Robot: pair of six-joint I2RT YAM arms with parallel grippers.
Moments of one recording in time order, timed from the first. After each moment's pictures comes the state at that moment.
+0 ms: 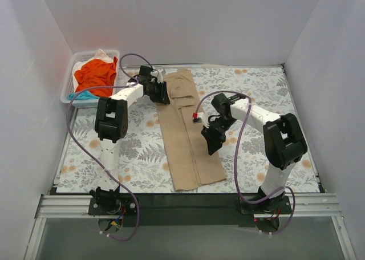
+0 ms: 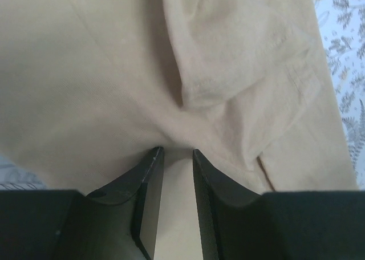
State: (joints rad) left arm -0.24 2.32 1.80 -0.42 0.45 -0.15; right arm 0.53 1.80 1.27 -1.08 -0.73 -0.71
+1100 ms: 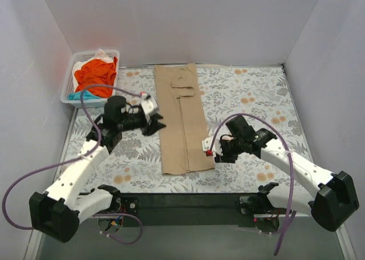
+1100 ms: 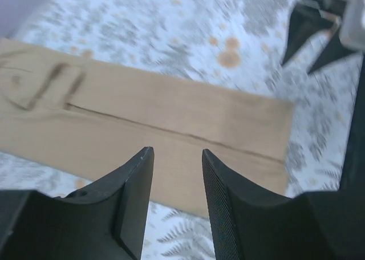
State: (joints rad) left arm -0.29 1.14 1.00 -0.24 0.75 0.32; right arm 0.62 1.16 0.86 -0.79 -0.50 -0.98
